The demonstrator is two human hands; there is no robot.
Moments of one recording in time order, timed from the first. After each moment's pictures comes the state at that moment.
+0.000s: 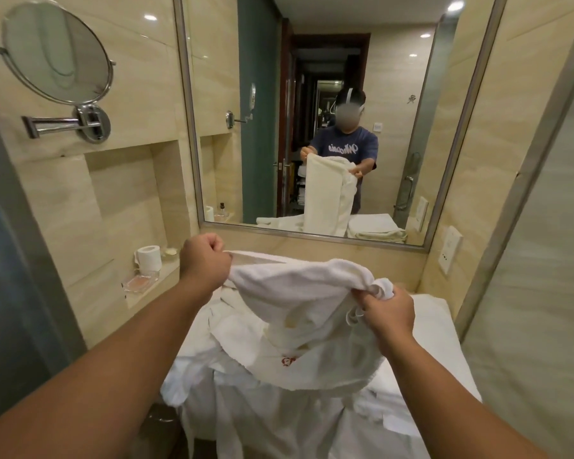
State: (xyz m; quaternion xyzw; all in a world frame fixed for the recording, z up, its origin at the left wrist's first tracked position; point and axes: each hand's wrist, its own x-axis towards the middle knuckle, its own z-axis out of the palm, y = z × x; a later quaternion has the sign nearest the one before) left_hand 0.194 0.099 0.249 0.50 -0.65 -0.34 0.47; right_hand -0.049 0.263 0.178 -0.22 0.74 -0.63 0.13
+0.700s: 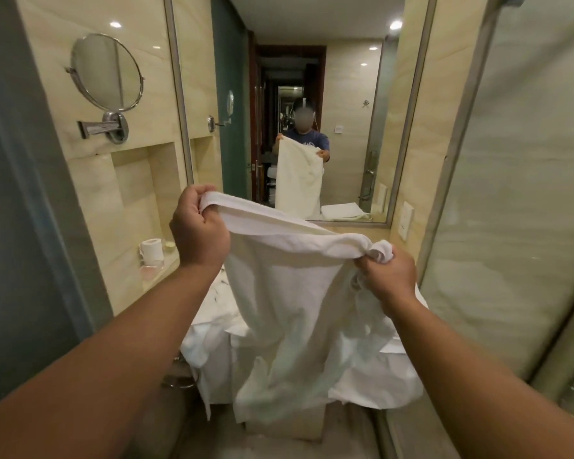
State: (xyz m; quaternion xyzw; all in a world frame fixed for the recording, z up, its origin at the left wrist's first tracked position) left_hand 0.320 0.213 0.285 0.31 -0.63 -0.22 0.68; right_hand 0.085 0.384 0.219 -0.25 0.75 -0.61 0.01
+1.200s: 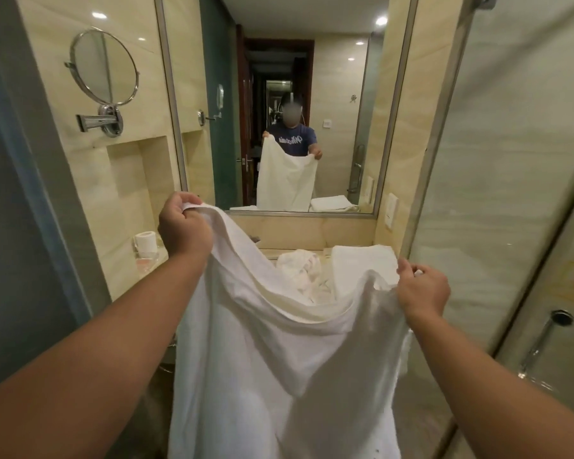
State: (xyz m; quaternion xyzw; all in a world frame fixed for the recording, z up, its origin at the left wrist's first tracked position) left_hand 0.351 0.228 0.278 0.42 -0.55 -0.33 0.64; right_hand 0.093 0.468 0.193 -0.12 0.78 -0.60 -0.07
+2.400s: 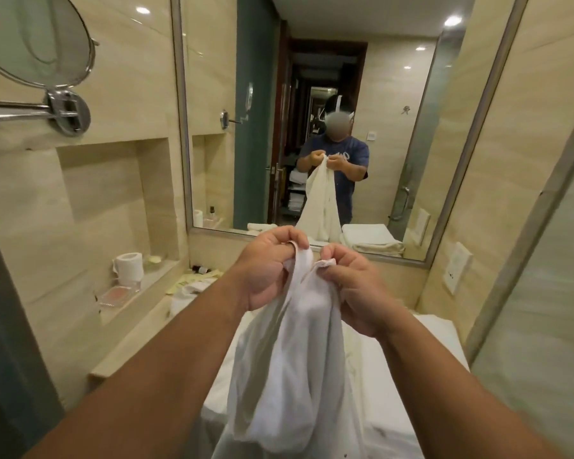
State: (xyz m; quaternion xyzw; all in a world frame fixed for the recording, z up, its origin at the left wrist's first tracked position) left_hand 0.124 0.096 0.267 0.15 -0.58 -0.73 0.34; right_hand -0.008 0.205 0.257 -0.44 0.51 -0.62 0.41
